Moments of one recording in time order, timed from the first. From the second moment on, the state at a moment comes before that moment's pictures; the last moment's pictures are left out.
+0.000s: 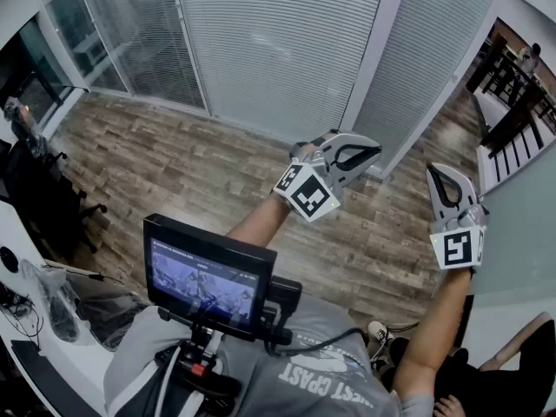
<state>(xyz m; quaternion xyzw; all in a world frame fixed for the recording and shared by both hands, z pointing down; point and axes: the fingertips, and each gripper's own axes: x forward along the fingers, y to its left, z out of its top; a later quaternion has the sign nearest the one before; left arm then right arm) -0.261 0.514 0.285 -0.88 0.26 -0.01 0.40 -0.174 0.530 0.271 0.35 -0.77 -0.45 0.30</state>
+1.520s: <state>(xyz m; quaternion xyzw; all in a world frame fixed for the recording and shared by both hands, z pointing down) -0.183 0.366 0.327 -0.90 0.23 -0.01 0.36 -0.103 0.383 0.313 0.36 -0.79 -0.40 0.28</state>
